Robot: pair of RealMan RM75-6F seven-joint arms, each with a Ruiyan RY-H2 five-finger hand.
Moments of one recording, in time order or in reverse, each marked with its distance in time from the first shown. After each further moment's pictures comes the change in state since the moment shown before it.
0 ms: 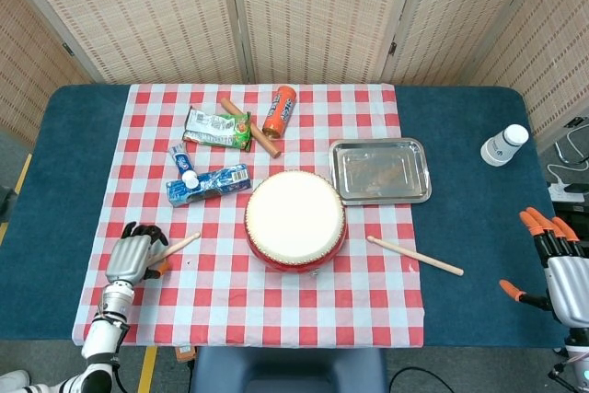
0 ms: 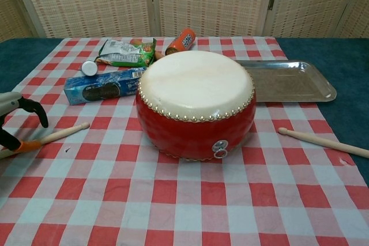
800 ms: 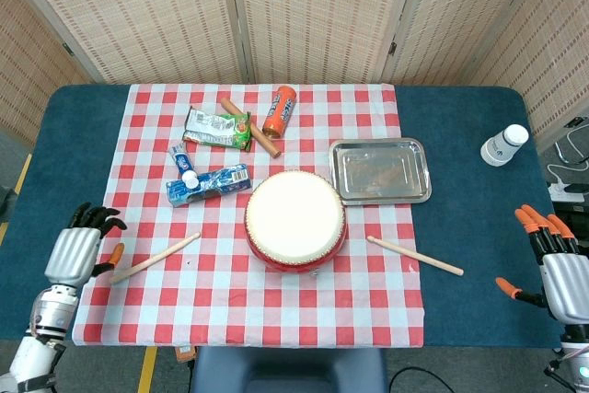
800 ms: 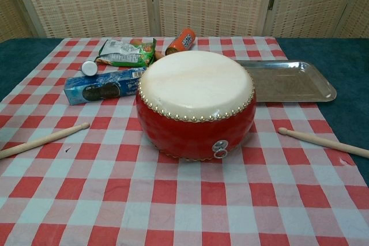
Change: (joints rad) left arm 0.122 0.265 0.025 -0.029 0.415 0.085 -0.312; right arm 0.010 -0.002 0.006 -0.013 0.001 -0.011 -0.018
